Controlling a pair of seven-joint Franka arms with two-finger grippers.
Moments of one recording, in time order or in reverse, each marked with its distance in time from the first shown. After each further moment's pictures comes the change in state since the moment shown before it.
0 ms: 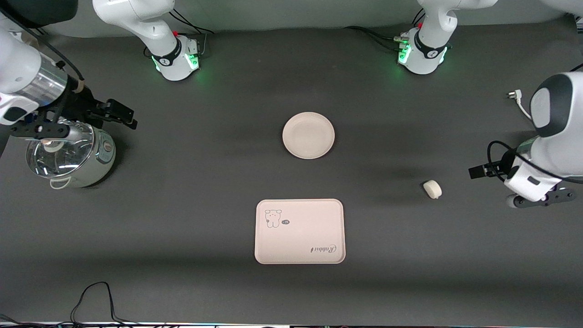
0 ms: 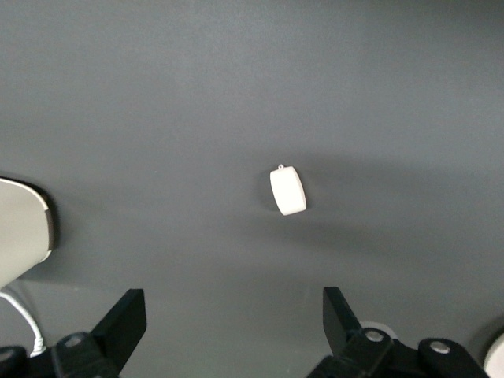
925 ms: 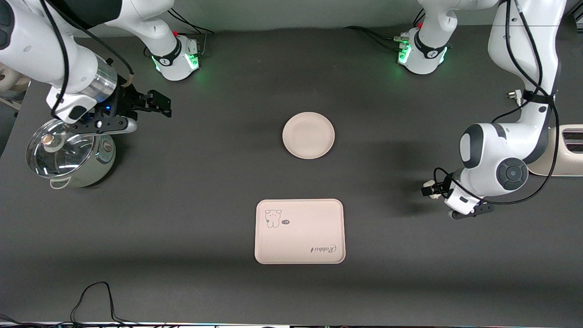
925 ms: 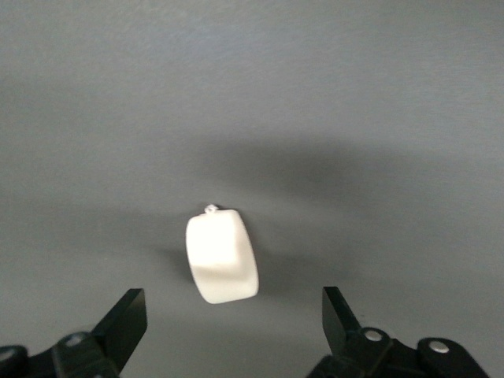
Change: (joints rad) left arm -0.026 0.180 -0.009 -0.284 -0.121 0.469 -0.055; right arm 0.120 -0.015 0.000 -0.082 0.015 -0.005 0.001
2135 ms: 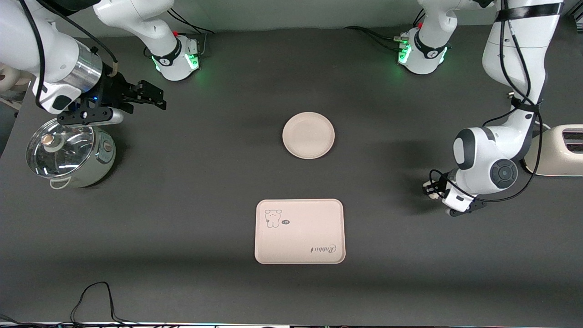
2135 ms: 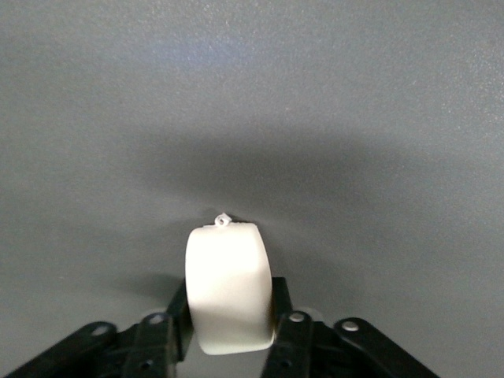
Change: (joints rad) left arm 0.011 0.058 -0.004 -0.070 -0.077 0.134 0.000; right arm 0.001 -0.043 -0.041 -0.001 0.057 -0.020 0.000
